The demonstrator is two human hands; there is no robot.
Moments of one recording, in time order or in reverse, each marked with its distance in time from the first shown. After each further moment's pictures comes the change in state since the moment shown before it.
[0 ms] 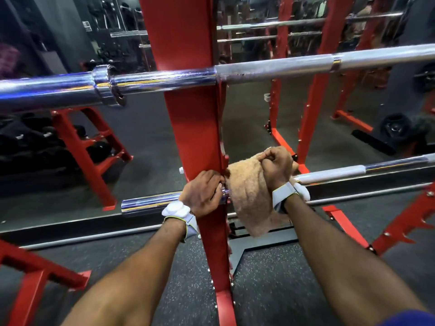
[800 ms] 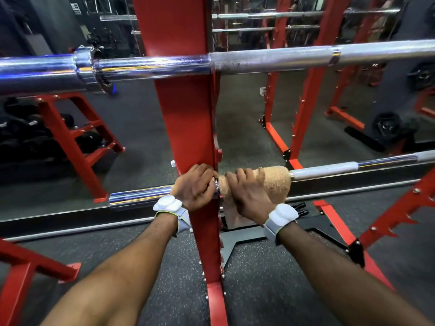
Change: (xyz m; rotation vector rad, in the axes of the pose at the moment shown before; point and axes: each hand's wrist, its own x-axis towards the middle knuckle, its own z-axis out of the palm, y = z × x) left_hand 0.000 0.003 0.001 0.011 0.059 0.038; right_hand -0.090 -0.029 -0.013 -1.043 -0.683 -0.571
